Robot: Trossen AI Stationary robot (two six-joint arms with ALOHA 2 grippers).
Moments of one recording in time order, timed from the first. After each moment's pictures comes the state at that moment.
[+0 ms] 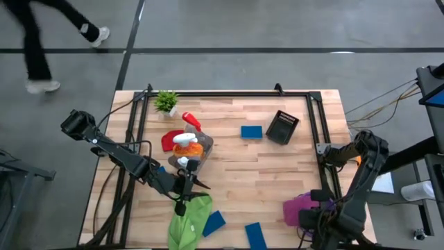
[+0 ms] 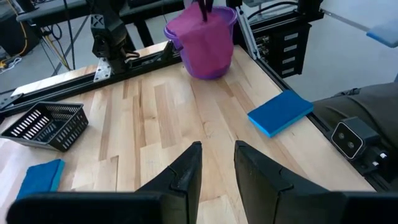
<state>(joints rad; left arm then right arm) -0.54 1.35 0.84 0.07 -0.33 0.05 1.05 1.71 1.52 -1.43 0.01 1.17</state>
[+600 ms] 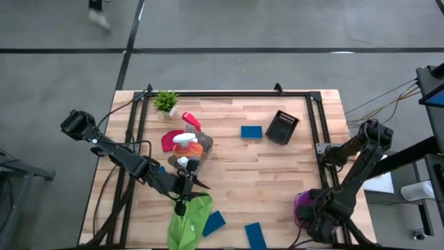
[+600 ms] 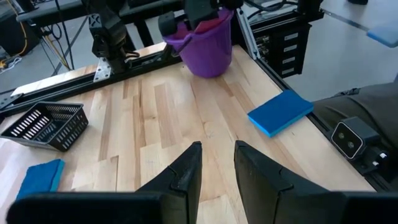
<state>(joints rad) -0.54 1.35 0.84 0.07 -0.33 0.05 1.05 1.58 1.03 -0.95 -0.20 1.20</state>
